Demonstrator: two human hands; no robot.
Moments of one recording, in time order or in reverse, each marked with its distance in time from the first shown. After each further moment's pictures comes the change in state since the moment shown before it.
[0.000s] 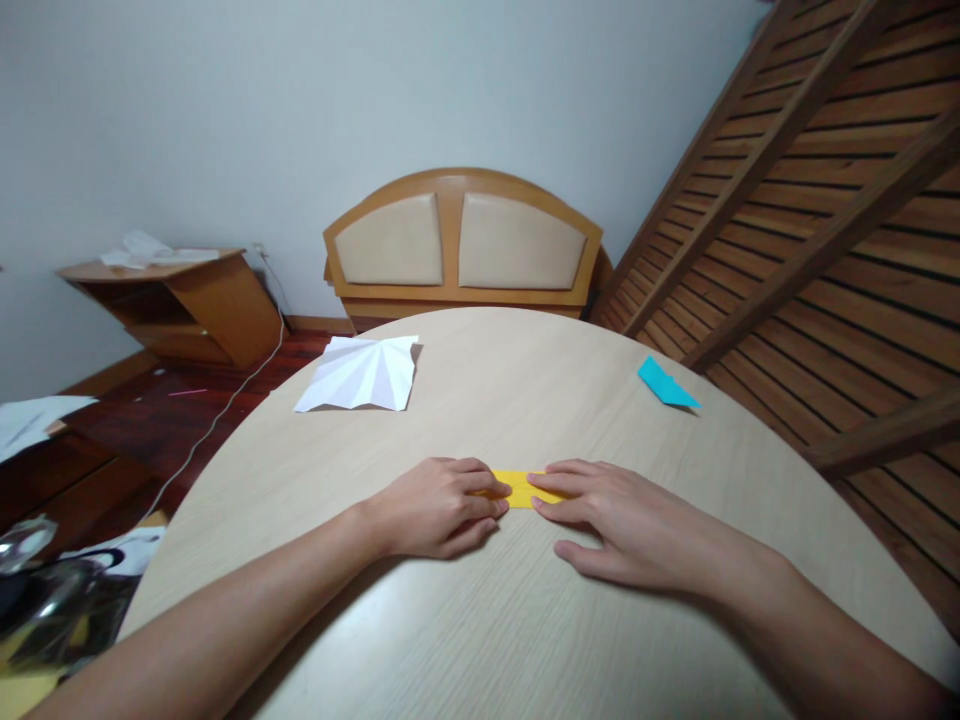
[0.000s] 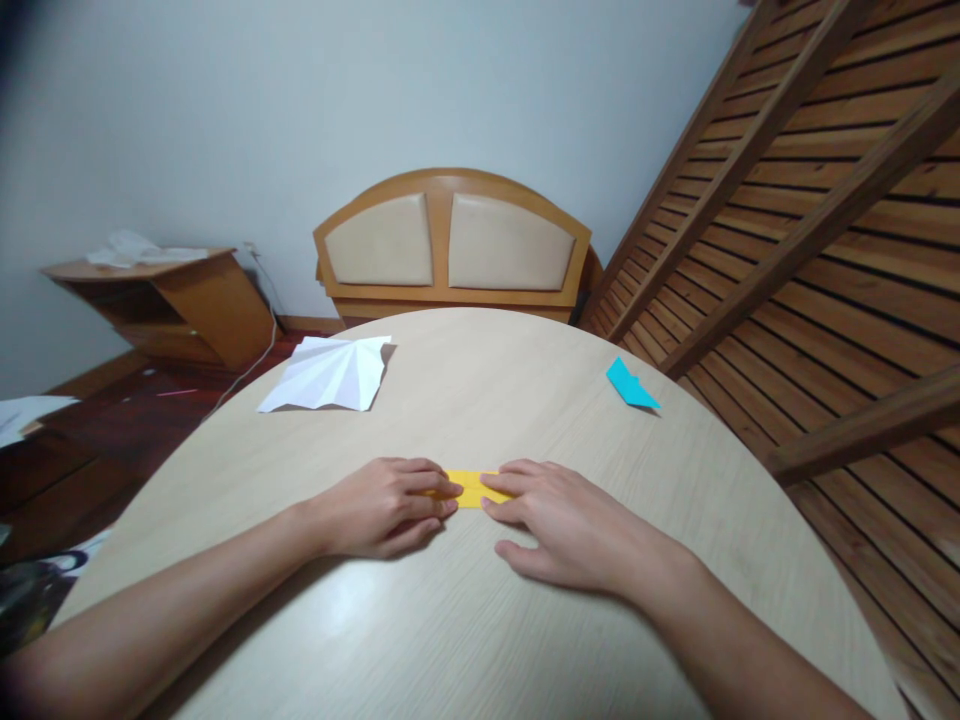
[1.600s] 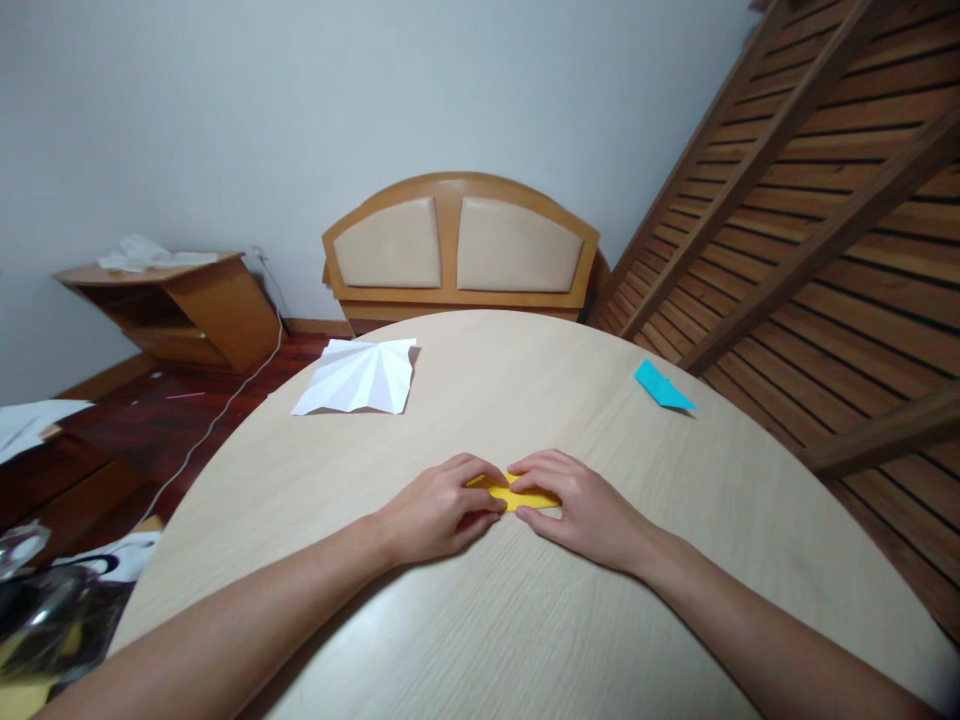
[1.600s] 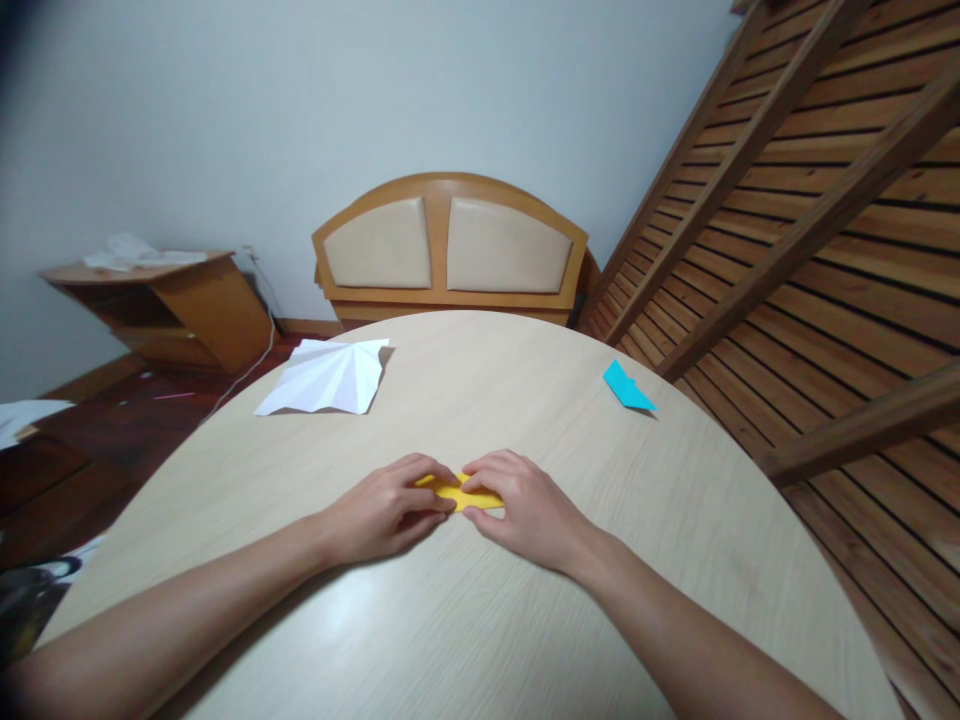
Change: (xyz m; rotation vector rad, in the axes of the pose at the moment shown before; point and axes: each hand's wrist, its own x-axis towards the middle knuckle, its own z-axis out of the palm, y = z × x) left_hand 0.000 0.003 0.018 -0.149 0.177 -0.199; right_hand 0.026 0.009 0.039 0.247 0.332 0.072
